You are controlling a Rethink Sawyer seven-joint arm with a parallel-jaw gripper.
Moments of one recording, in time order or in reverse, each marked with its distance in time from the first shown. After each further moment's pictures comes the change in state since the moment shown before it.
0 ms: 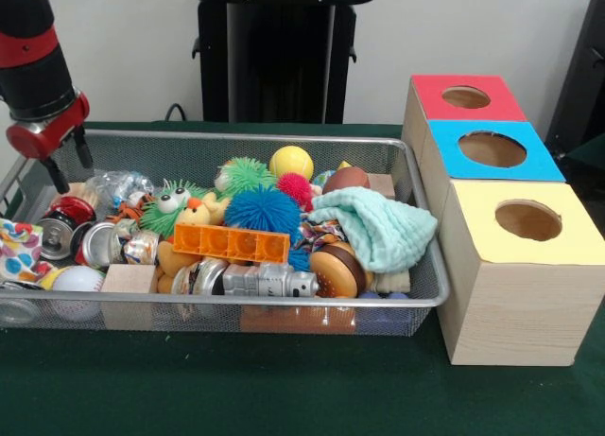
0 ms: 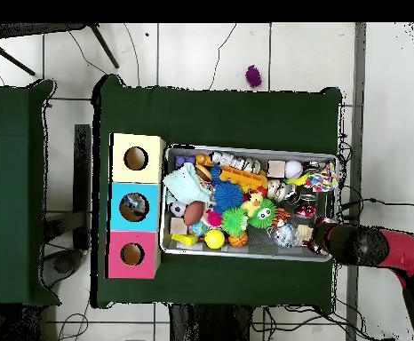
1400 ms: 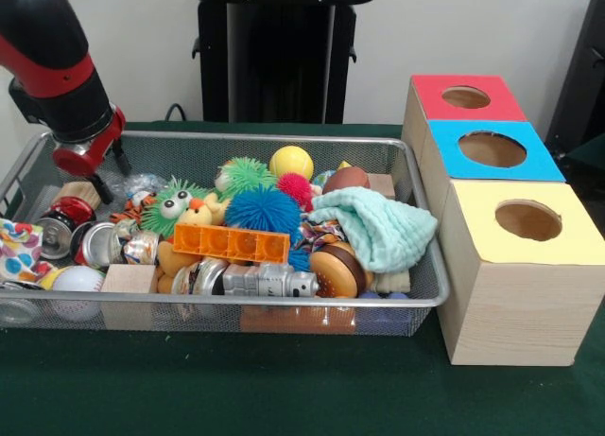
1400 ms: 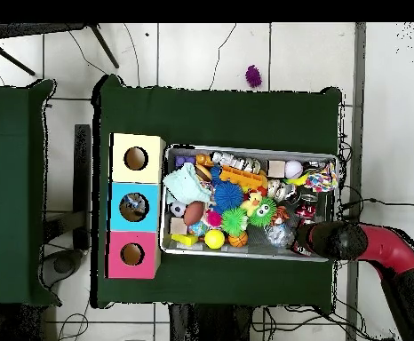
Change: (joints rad) arm 0.032 0.089 -0.006 -0.013 -0.010 0.056 -0.006
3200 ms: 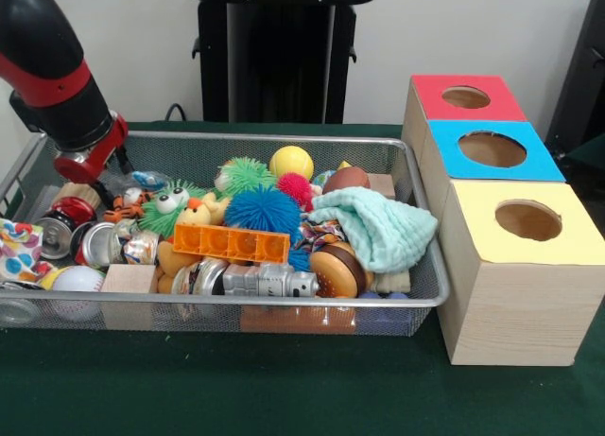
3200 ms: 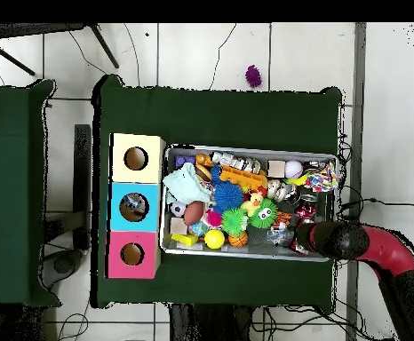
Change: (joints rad) arm -0.023 0.039 0.003 -0.016 0.035 -0.007 0.000
